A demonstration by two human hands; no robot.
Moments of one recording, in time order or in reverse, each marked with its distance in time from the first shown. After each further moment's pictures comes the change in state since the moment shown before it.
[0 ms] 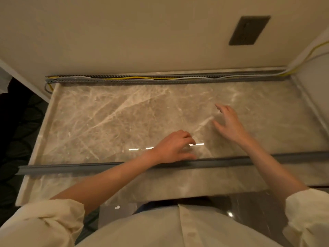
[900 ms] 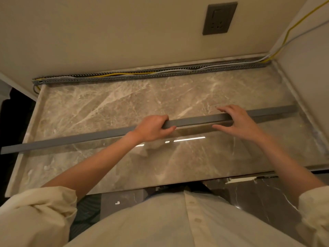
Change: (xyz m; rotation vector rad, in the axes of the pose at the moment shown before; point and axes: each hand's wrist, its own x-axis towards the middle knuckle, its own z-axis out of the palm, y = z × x) left_hand 0.037 0.014 -0.008 0.163 0.005 -0.261; right_hand -0.051 0.087 -0.062 -0.100 -0.124 -0.082
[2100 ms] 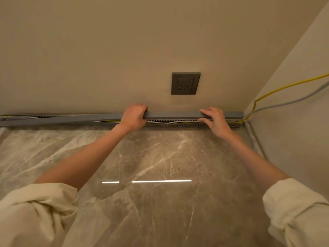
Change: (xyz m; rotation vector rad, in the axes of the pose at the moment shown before) left_hand 0.232 -0.016 -0.070 0.184 0.247 -0.263; right_hand 0.213 0.119 -0.087 0.129 0.203 -0.087
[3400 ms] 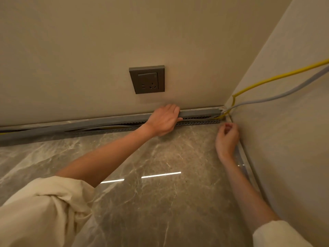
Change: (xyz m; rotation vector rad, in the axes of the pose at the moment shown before) left_hand 0.086 0.148 0.090 0.125 0.076 0.523; right_hand -0.060 0.075 0.002 0.383 0.694 0.694
